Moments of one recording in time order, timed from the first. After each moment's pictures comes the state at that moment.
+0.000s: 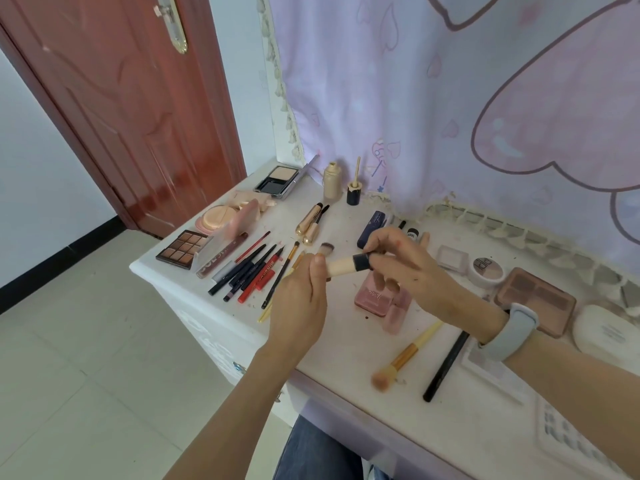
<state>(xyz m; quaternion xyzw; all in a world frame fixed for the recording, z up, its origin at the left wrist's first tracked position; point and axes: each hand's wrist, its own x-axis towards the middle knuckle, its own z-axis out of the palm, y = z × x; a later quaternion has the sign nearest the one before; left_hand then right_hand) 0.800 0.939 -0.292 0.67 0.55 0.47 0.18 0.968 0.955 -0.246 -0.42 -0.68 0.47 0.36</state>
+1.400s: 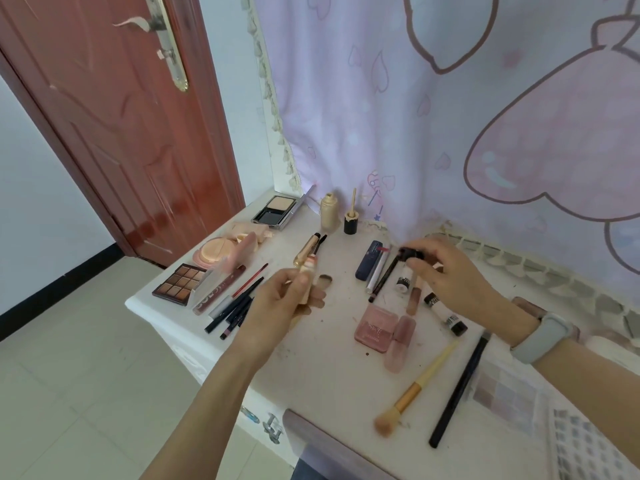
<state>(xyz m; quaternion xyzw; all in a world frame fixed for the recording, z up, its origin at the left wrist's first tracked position) 0.766 0.971 -0.271 0.53 0.46 0.48 0.53 1.019 0.999 -0.249 -0.54 -0.73 0.23 0.35</state>
